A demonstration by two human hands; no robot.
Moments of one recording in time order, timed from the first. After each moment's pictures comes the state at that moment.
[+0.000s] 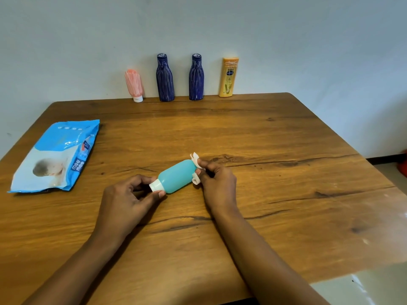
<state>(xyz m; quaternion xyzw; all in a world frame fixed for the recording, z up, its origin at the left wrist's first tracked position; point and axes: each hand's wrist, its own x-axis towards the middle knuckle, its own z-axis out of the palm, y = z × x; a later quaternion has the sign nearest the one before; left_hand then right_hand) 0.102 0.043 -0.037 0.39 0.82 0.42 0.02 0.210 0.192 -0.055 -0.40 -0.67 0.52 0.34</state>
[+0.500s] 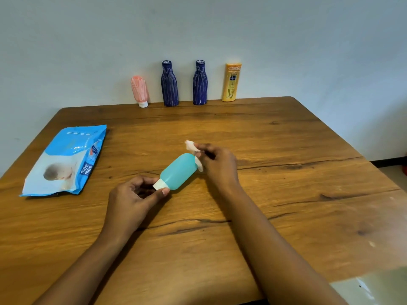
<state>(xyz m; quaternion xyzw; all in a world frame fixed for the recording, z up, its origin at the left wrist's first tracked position) 0.092 0.045 -0.037 0.35 0.78 0.51 0.09 0.187 0.215 -0.024 -0.33 -0.70 0.54 0.33</state>
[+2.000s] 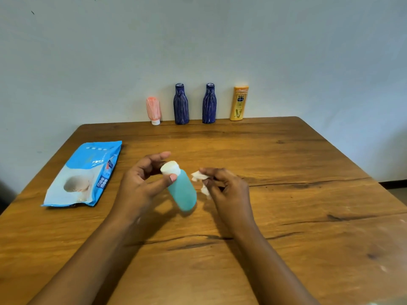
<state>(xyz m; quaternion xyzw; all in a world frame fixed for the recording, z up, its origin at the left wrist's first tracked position) 0.088 0.062 0.021 0.32 0.67 0.65 0.19 0.220 0.182 -0.011 -0.21 -0.75 0.47 0.41</state>
